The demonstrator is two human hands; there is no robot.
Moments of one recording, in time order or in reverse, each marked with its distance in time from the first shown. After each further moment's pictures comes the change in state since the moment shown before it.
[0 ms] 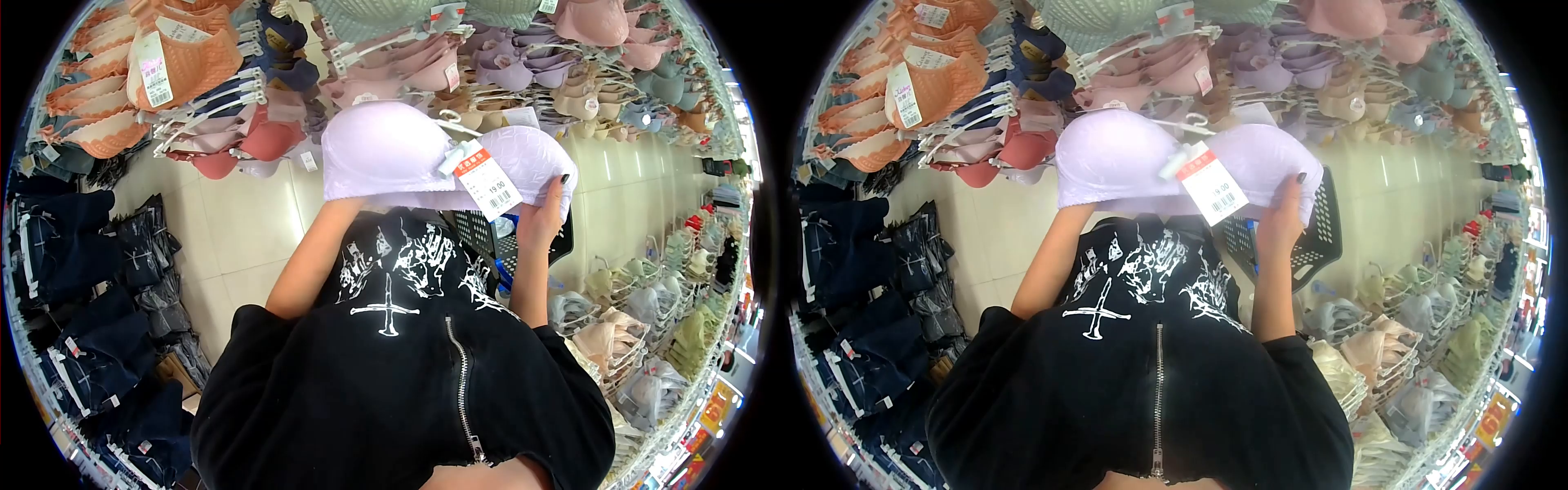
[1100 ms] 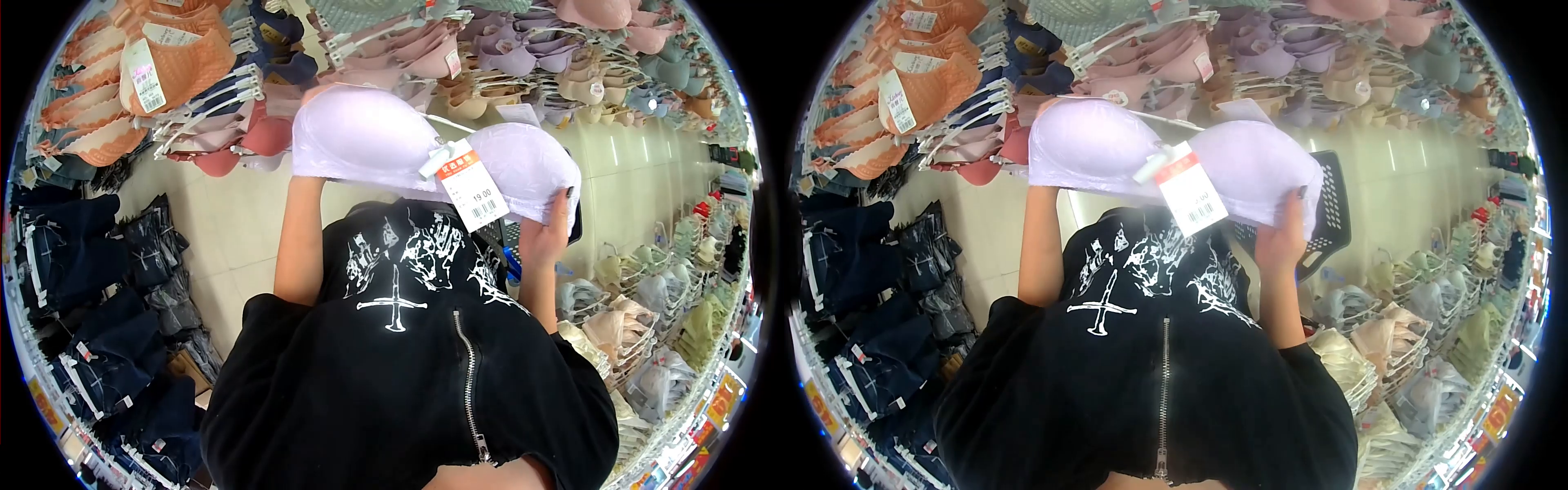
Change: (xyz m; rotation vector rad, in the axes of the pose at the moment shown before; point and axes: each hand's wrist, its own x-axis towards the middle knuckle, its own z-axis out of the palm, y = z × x) left_hand 0.022 -0.042 -0.041 0.101 0.017 0.120; right_hand -0.038 -0.014 -0.010 0.132 -0.222 0.053
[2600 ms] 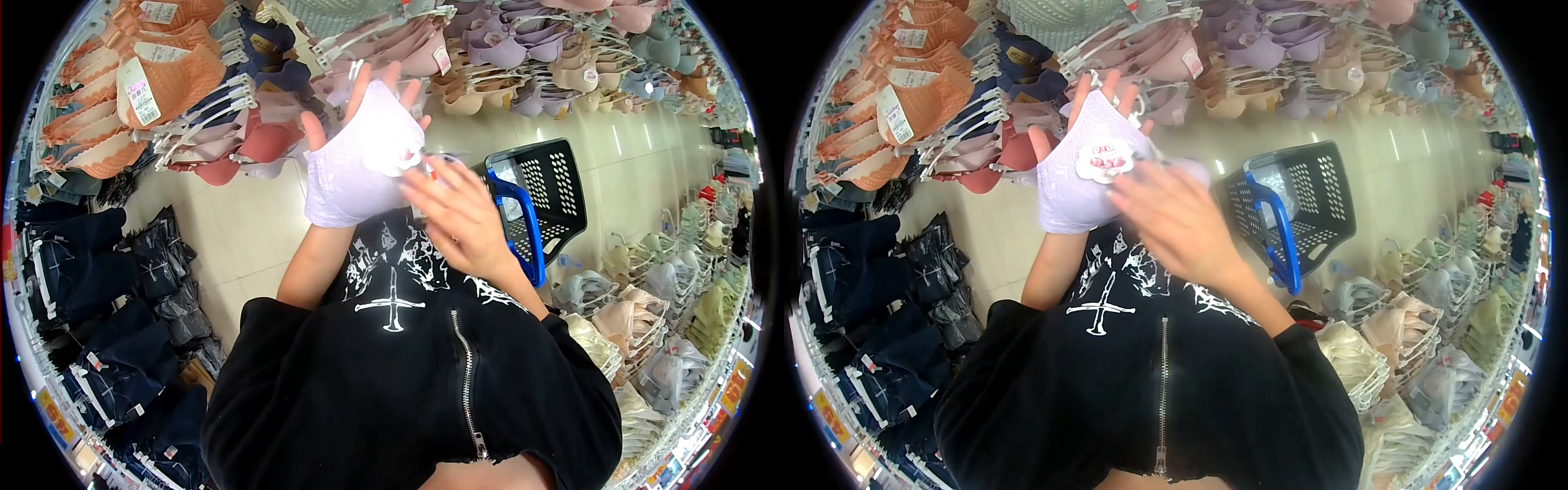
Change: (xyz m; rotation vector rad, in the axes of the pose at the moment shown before) left_hand -0.010 0.108 0.050 -1.688 -0.176 -0.436; right_hand -0.022 -0.010 0.082 -1.219 -0.962 -0.726
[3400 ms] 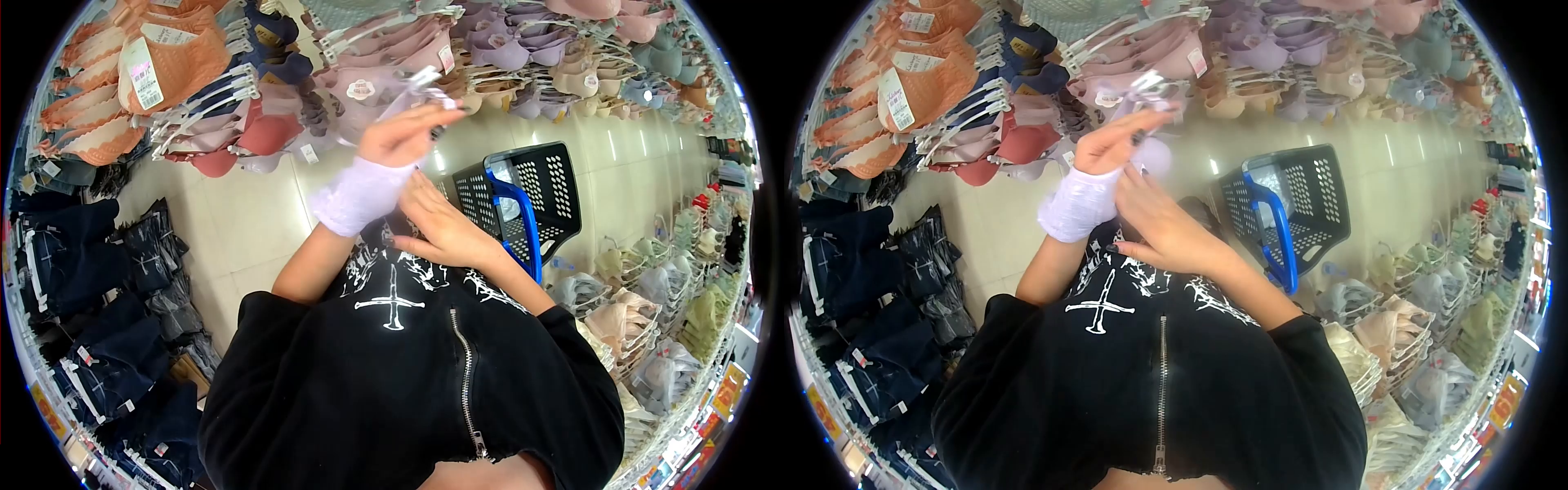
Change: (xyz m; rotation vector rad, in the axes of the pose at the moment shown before) left_hand -0.004 0.006 -0.001 1.292 -0.158 -0.031; right_hand -0.004 0.012 0.043 0.201 -0.351 0.037
